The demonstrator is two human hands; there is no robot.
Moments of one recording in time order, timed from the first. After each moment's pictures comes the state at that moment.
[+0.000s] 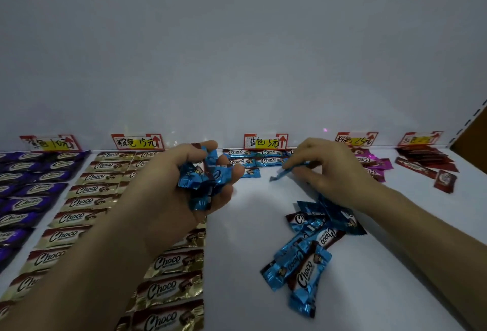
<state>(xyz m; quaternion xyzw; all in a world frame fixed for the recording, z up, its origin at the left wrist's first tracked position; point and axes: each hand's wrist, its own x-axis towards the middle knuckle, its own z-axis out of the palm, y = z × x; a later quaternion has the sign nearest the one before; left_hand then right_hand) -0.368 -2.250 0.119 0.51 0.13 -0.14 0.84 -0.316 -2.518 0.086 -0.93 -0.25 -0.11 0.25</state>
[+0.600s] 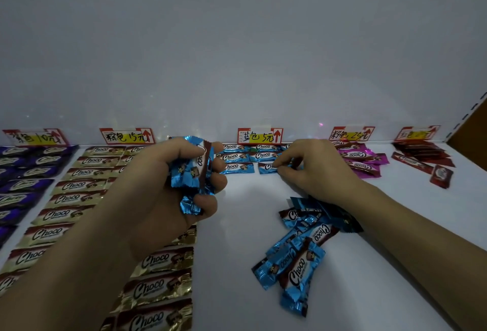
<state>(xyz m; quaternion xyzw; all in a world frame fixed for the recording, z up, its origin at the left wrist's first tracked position) -0.370 -2.256 0.124 0.47 0.11 -0.23 0.85 -0.307 -2.503 0.074 -0.95 -0.19 -0.10 0.22</state>
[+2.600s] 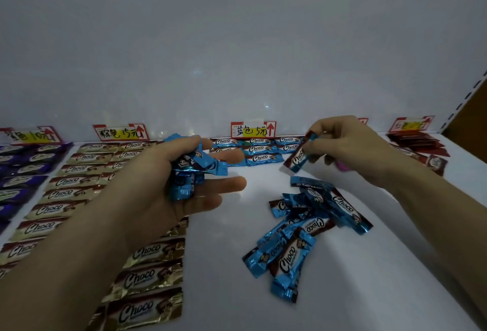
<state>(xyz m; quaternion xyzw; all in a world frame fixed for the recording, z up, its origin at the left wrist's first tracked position) -0.375 -2.265 0.109 0.54 0.10 -0.17 0.82 -0.323 -2.542 0.110 -0.88 -0.03 0.03 0.47</state>
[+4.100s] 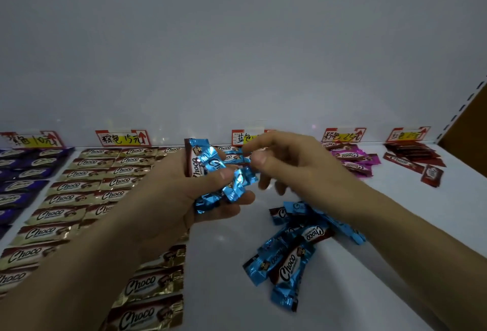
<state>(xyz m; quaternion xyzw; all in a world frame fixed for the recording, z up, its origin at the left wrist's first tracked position) -0.389 -2.267 0.115 0.65 -0.08 -0.13 0.75 -0.370 -2.475 0.123 -0.83 -0.19 0.04 0.52</state>
